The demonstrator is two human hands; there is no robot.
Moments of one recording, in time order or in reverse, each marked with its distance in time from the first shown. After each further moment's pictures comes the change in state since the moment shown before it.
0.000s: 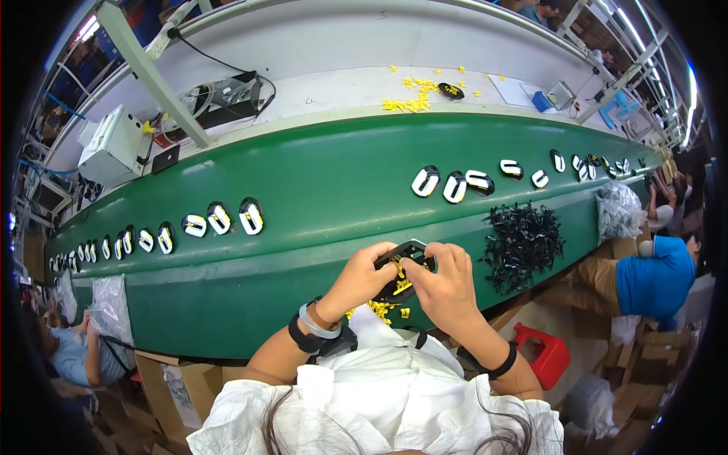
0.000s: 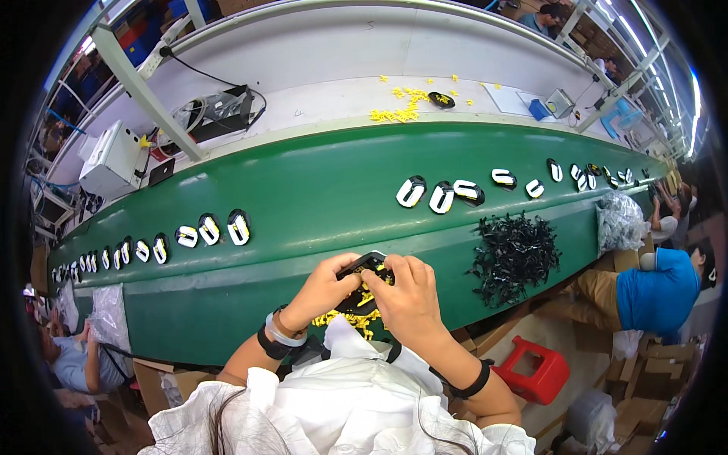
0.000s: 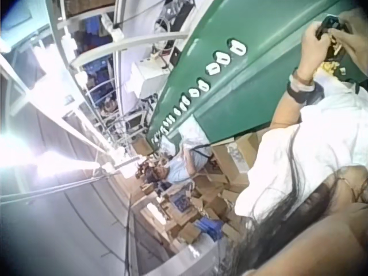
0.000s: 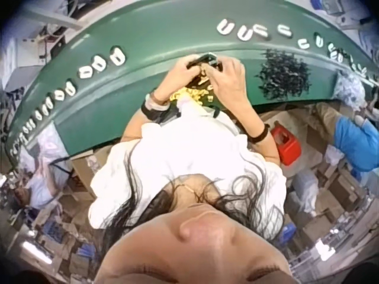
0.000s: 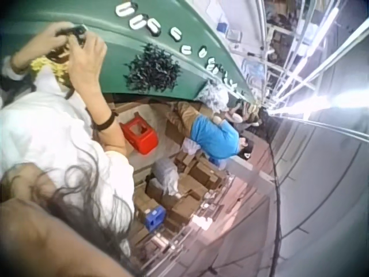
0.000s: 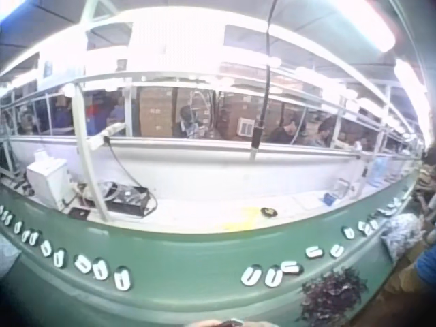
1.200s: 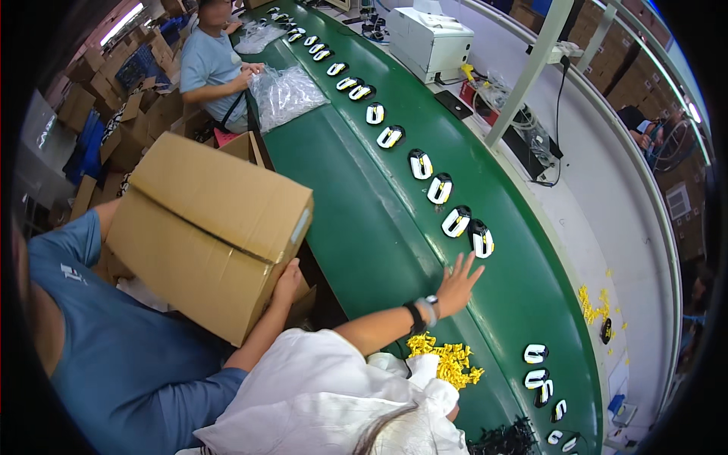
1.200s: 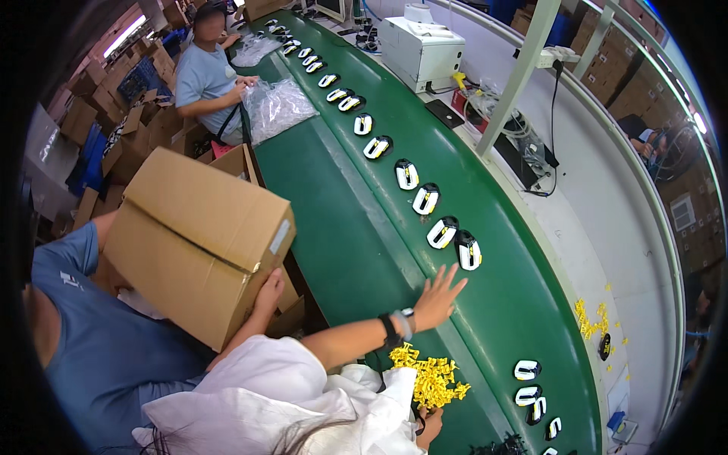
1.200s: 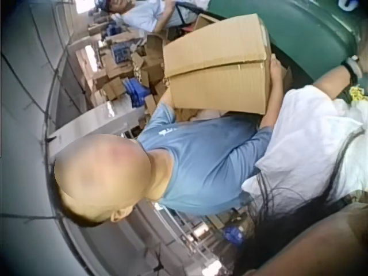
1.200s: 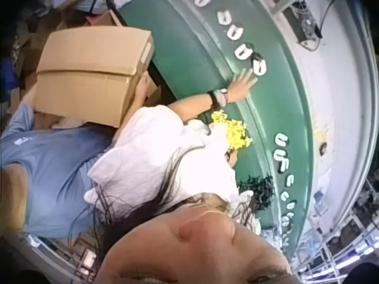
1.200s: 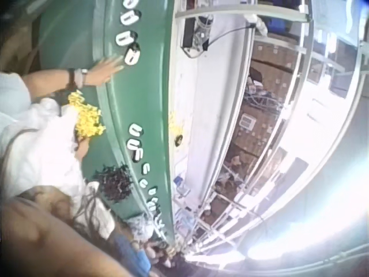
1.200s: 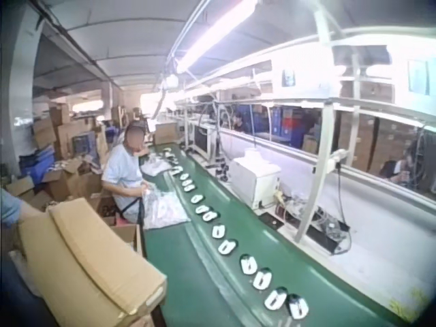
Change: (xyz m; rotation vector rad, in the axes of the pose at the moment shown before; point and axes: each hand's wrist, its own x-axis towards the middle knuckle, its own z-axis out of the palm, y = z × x) left_hand 0.017 -0.155 -0.109 1.047 1.038 -0.098; right_hand -0.145 0.082 0.160 0.041 -0.691 0.476
